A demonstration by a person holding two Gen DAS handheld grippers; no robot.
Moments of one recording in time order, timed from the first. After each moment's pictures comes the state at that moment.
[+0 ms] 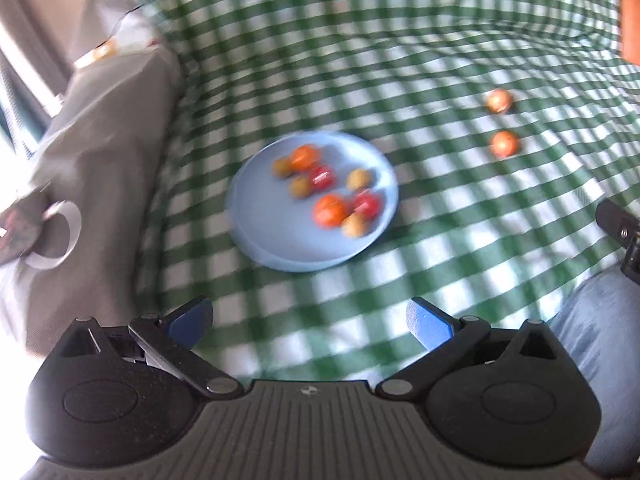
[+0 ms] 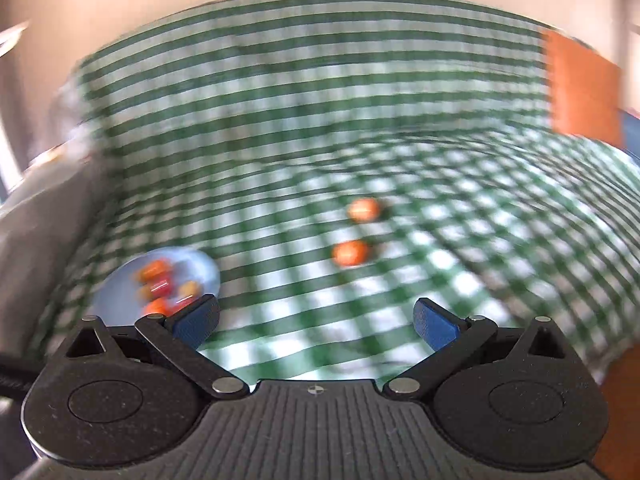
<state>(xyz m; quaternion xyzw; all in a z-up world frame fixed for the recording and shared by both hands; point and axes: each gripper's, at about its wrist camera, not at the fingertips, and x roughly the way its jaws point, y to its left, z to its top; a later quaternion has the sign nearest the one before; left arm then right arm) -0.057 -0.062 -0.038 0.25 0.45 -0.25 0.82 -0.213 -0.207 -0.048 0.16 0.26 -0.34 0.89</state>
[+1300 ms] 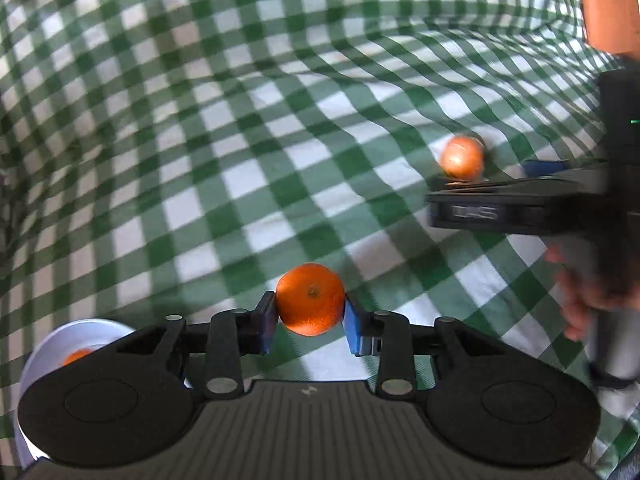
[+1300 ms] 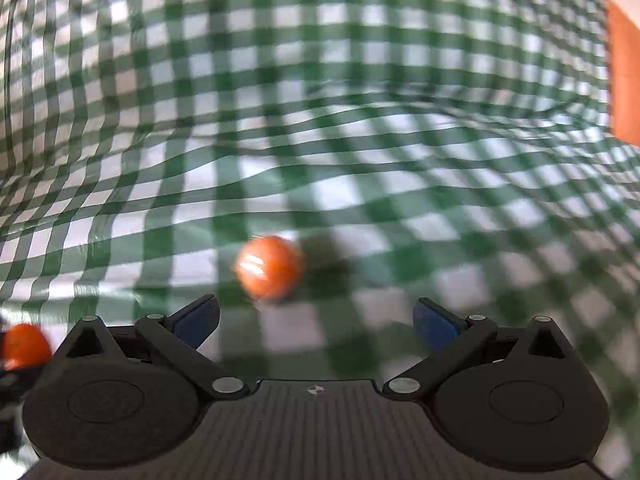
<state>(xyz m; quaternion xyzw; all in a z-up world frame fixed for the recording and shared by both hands) 0.051 -0.285 -0.163 0.25 0.40 -0.35 0.81 -0.021 -0.462 -0.192 0.12 0.32 -0.30 0.89</state>
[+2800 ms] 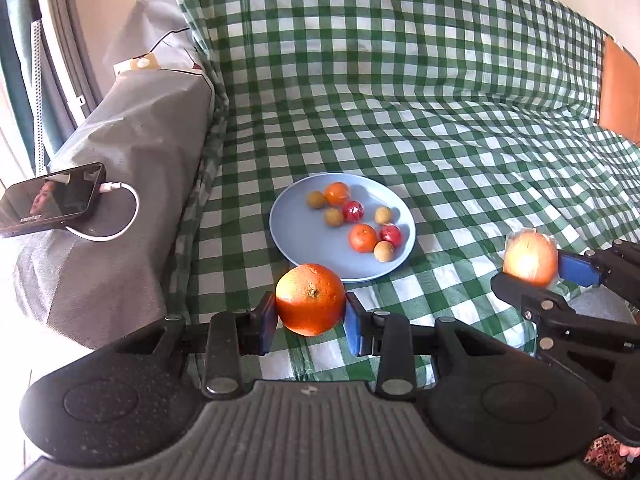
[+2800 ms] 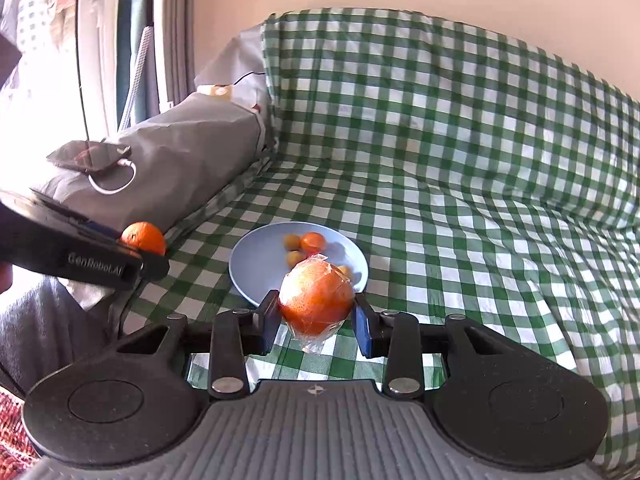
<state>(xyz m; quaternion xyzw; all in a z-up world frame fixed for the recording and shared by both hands) -0.060 0.061 -0.014 0.16 0.39 -0.28 0.86 -0.177 -0.068 -0.035 0.00 0.29 -0.11 0.95</state>
